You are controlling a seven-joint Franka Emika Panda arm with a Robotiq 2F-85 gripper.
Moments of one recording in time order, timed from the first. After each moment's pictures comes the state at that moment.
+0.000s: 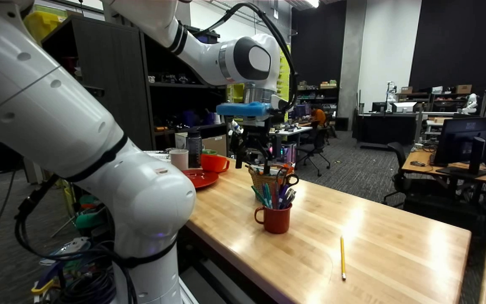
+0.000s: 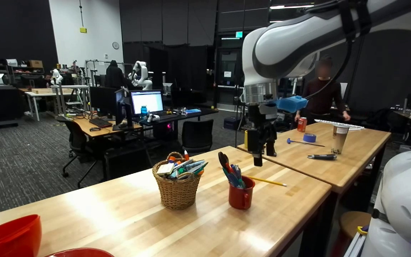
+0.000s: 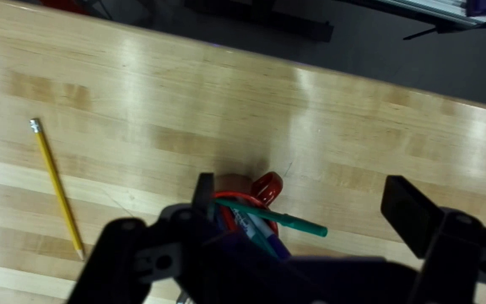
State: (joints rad) arm 0.07 -0.68 0.01 -2.62 -0.01 1.79 -0.11
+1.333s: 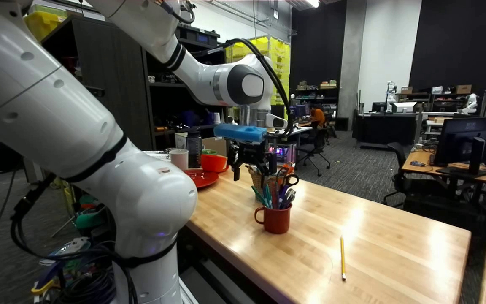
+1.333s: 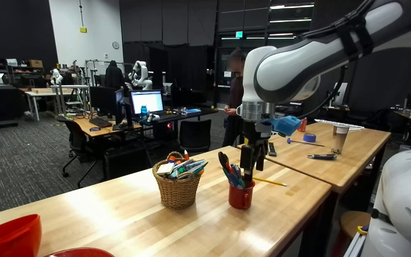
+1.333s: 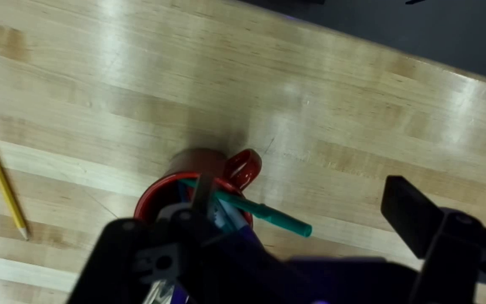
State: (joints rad) arm 0.11 -0.67 0.02 -2.76 0.04 2.03 -0.16
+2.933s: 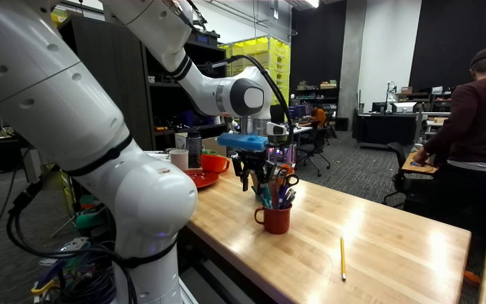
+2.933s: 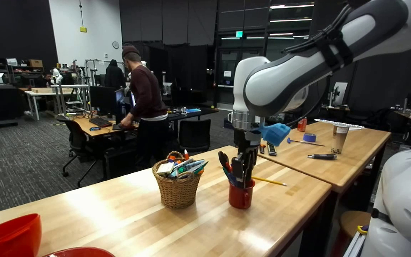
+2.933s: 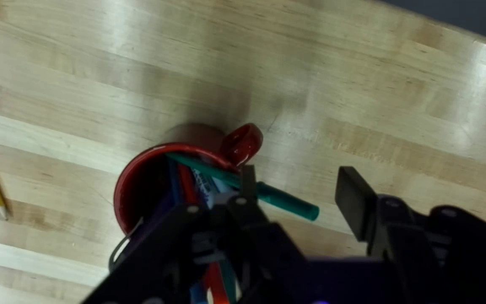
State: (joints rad) arm 0.11 -0.56 0.06 -2.75 0.04 2.17 -0.15
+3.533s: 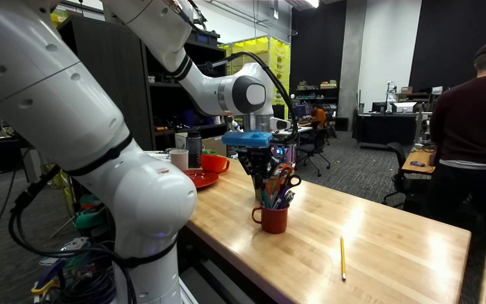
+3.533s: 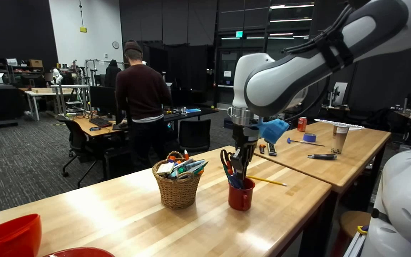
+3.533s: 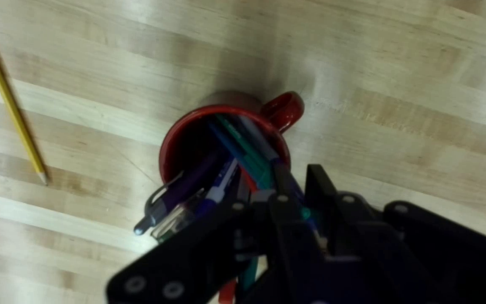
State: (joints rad) arm 0.09 -0.57 0.06 -2.74 -0.02 2.22 -0.11
